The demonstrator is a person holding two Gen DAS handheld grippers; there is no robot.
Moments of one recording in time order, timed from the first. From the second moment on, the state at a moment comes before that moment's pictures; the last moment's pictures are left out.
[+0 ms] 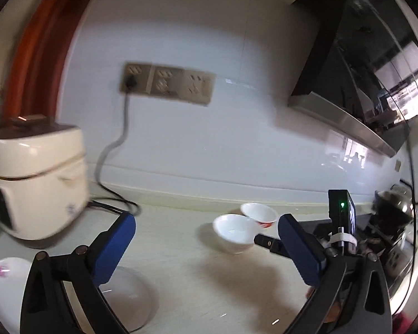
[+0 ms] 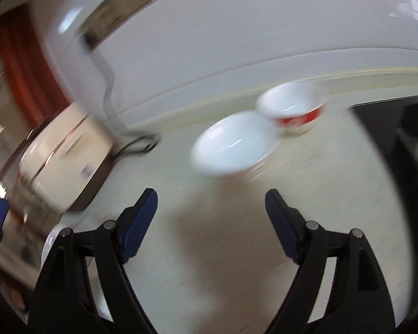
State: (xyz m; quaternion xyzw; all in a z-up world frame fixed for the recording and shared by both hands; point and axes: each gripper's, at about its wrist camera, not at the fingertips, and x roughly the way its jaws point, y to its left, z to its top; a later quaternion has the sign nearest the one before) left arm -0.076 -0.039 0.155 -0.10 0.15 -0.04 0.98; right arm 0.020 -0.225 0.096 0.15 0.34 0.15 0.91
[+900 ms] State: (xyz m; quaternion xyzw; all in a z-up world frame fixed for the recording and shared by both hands) left arm 0.145 -0.053 0.030 -0.22 0.39 0.00 0.89; right arm 0.129 -0.256 0.057 0.20 0.42 0.14 0.88
